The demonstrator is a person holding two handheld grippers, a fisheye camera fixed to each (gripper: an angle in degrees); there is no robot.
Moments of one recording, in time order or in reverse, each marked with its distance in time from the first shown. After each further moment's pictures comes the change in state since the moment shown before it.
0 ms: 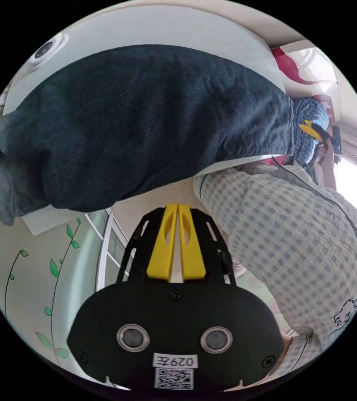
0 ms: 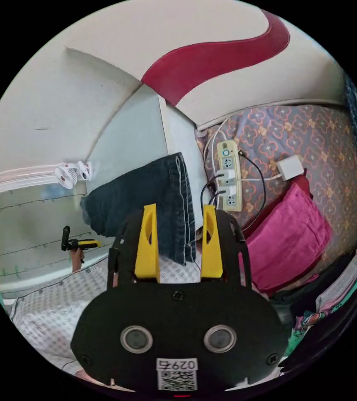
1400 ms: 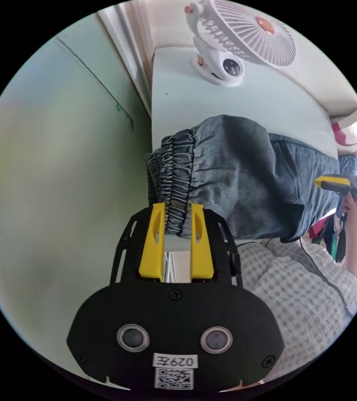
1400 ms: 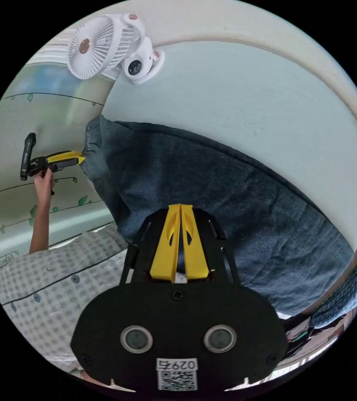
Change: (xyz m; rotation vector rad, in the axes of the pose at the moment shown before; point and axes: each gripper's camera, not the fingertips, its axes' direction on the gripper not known) left arm -0.238 0.114 -0.253 0.226 -0.380 -0.177; right arm -0.542 -0.147 0.615 -0.302 0.354 -0.527
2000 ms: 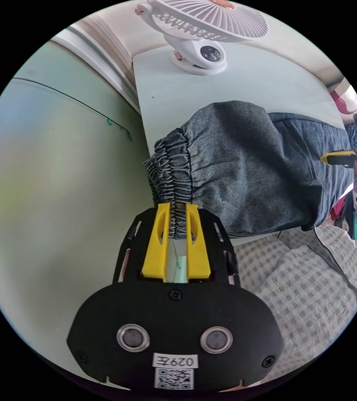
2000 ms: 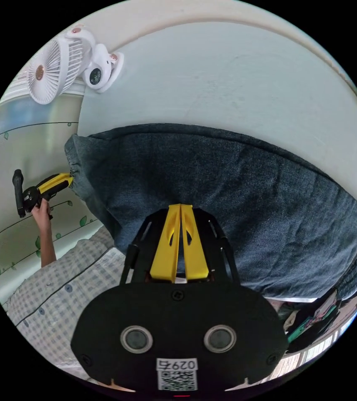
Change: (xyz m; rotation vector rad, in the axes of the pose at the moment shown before) left arm -0.012 -0.005 -0.035 0.006 -0.099 0.113; right arm -0.047 -0.132 0.113 0.049 -0.136 0.220
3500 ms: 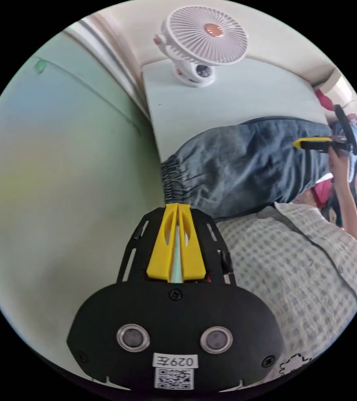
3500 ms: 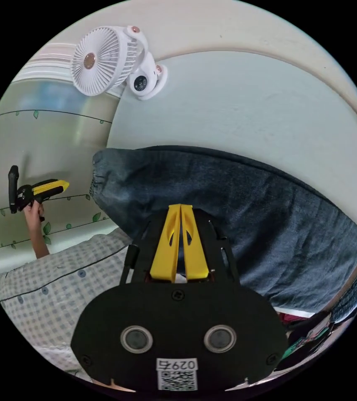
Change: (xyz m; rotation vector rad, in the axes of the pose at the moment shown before) left arm -0.016 0.000 -0.088 -0.010 0.113 0.048; right arm -0.172 -0.152 0.185 0.058 -0.005 -0.181
